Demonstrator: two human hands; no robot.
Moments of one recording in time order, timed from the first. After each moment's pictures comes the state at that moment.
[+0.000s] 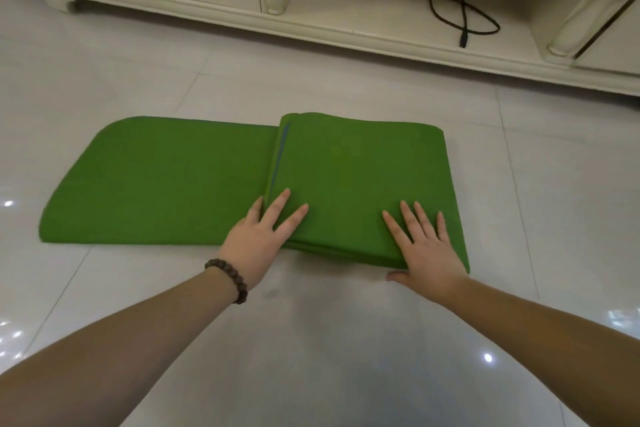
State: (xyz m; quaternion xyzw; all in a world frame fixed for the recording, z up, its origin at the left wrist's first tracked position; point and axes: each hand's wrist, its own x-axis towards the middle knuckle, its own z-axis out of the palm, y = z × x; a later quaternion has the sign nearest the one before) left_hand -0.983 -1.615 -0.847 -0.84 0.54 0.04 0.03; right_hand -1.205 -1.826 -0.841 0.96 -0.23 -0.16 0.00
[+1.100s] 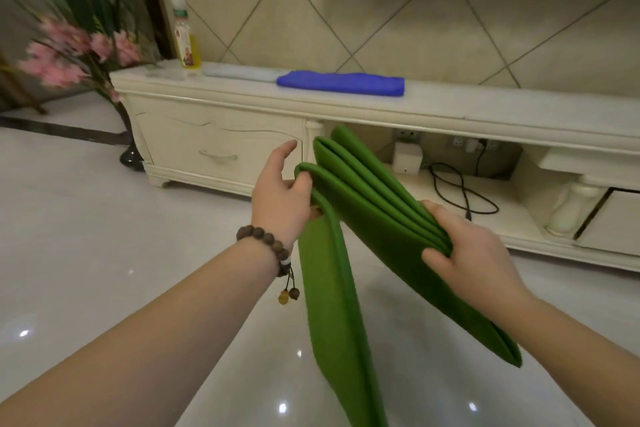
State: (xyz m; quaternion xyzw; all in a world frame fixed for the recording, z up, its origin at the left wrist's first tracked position) left_hand -0.918 -1.717 -0.540 -0.66 0.22 0.09 -0.71; right_hand -1.095 -1.871 -0.576 0.93 -0.24 0.23 -0.13
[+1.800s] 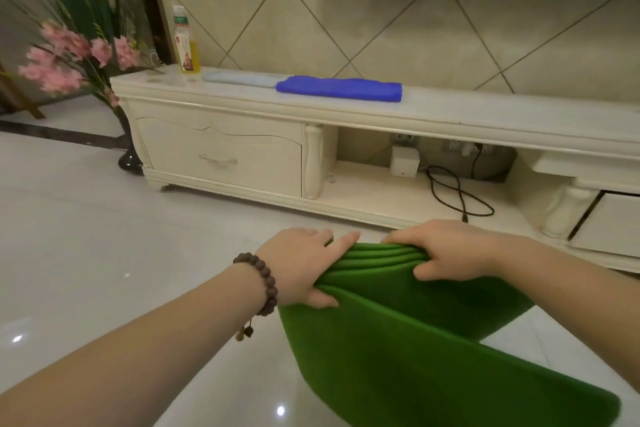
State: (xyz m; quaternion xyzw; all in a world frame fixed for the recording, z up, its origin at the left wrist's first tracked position) left_hand -0.912 -1.698 -0.573 -0.76 0.64 -0.02 0.08; right_hand -1.061 -1.895 -0.541 0.98 -0.07 -0.14 -0.08
